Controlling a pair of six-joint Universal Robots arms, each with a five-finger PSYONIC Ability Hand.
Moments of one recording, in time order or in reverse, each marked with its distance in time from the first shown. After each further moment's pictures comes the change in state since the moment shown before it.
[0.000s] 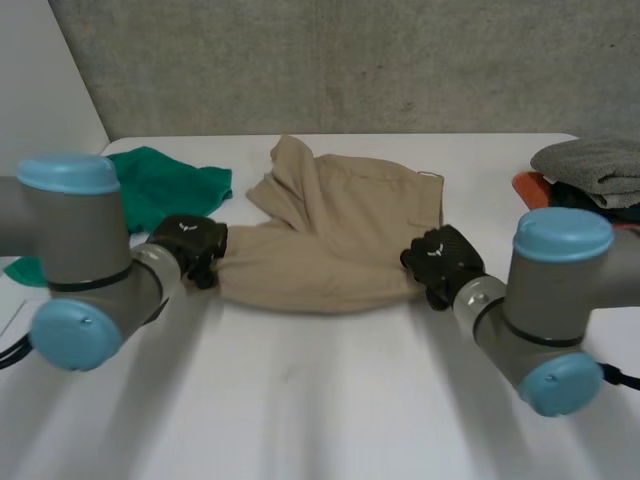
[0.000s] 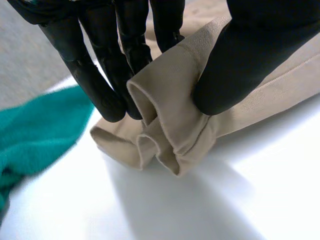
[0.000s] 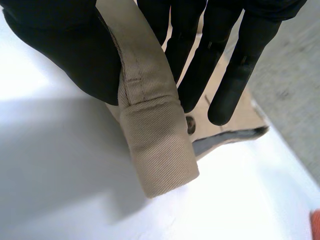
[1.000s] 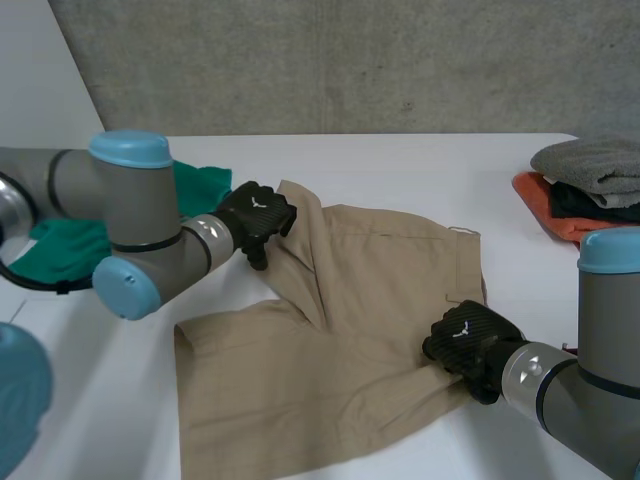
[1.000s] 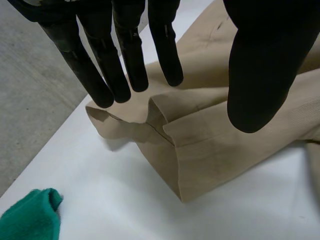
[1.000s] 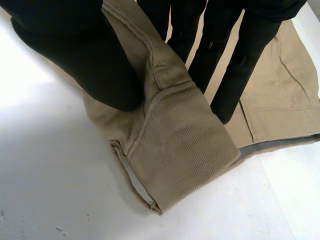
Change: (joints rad) left arm -0.064 -0.299 0.468 -0.097 0.252 0.288; right arm -0.039 -0.309 0.284 0.381 -0.064 -0.201; left_hand -0.519 -0.566 -0.559 -0.560 -0.532; right_hand 0.000 0.000 0.000 0.000 0.005
